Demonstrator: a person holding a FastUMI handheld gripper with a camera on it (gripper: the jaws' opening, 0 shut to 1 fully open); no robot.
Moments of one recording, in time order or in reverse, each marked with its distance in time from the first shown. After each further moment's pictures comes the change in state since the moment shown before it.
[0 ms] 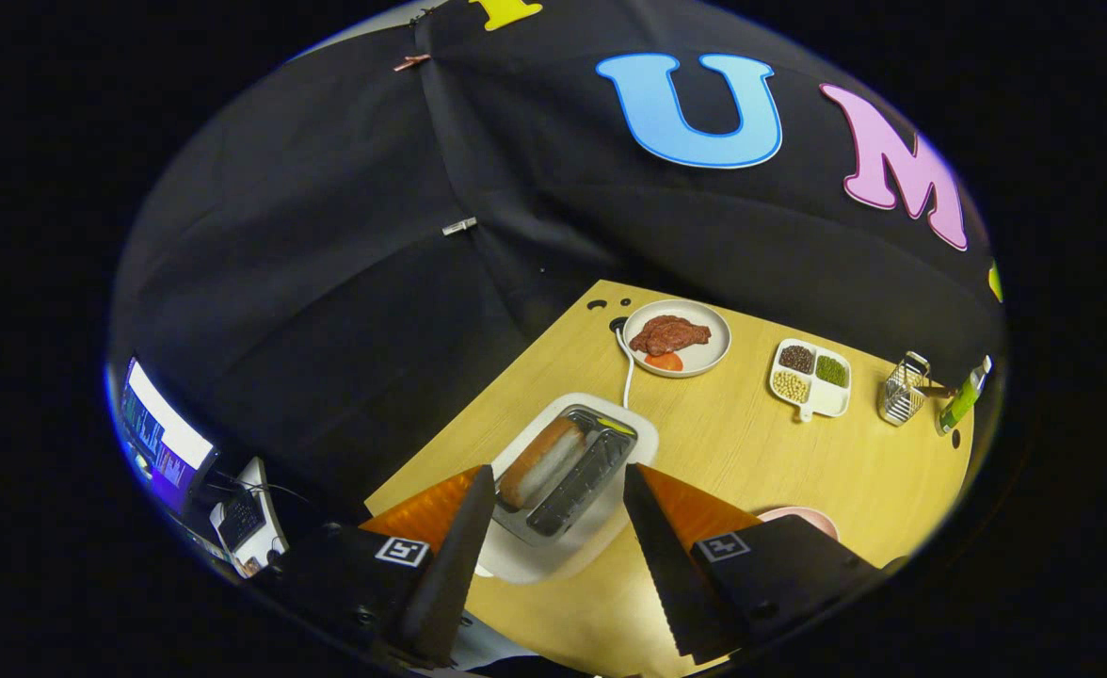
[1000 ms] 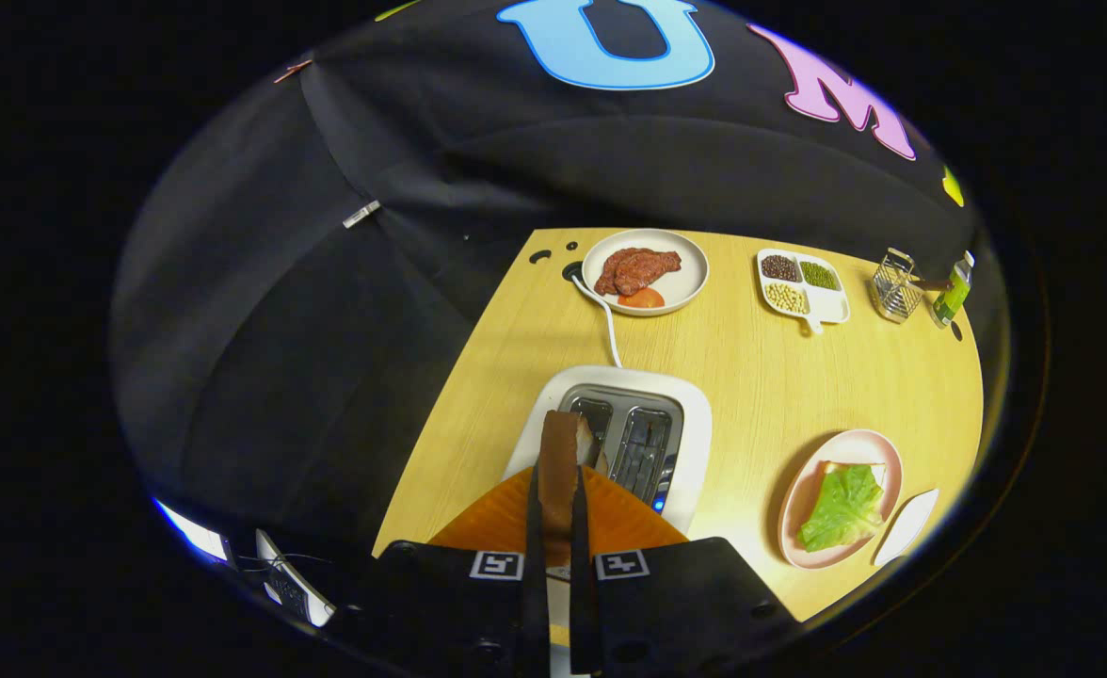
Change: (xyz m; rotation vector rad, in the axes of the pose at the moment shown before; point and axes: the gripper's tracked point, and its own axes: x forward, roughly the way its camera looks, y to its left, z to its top) arm 0.062 0.010 -0.008 0.260 0.093 -0.162
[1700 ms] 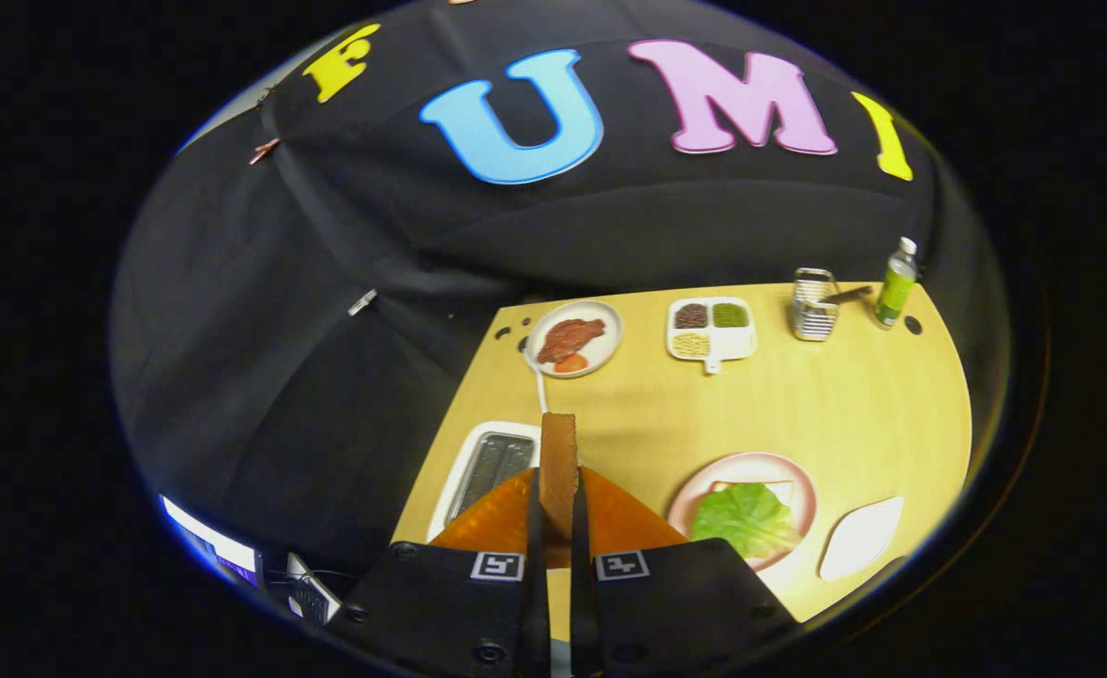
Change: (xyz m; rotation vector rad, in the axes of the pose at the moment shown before) arm -0.129 -0.159 0.032 0.136 -0.162 -0.020
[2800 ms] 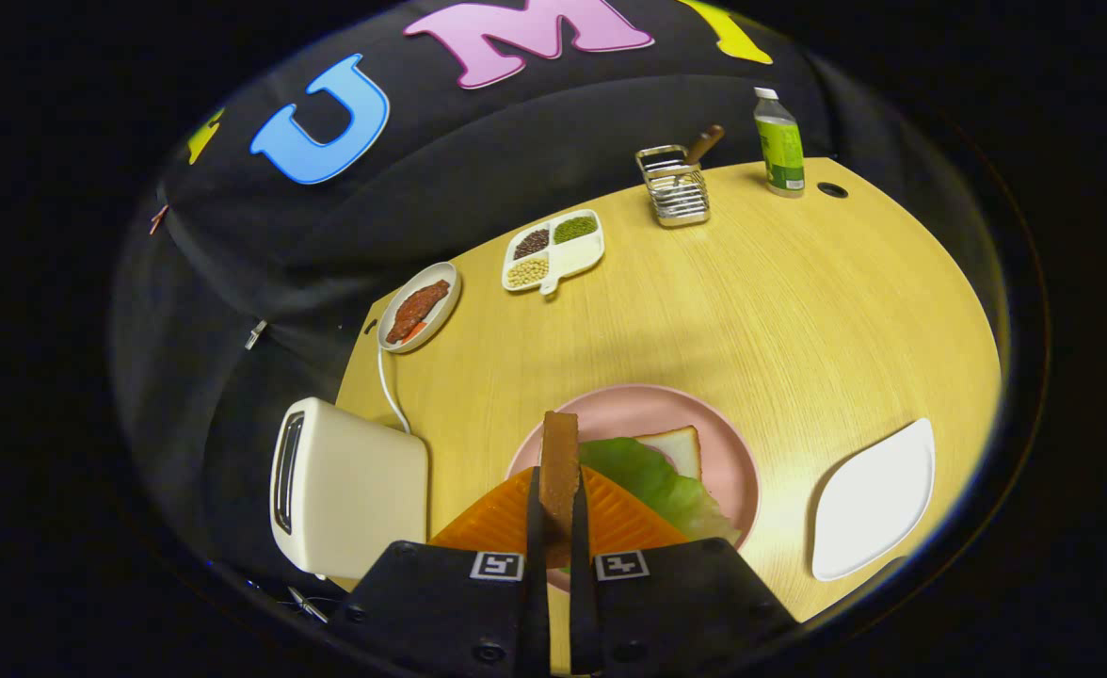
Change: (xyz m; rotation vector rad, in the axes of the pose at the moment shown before) arm 0.095 -0.172 -0.109 0.249 0.060 -0.114
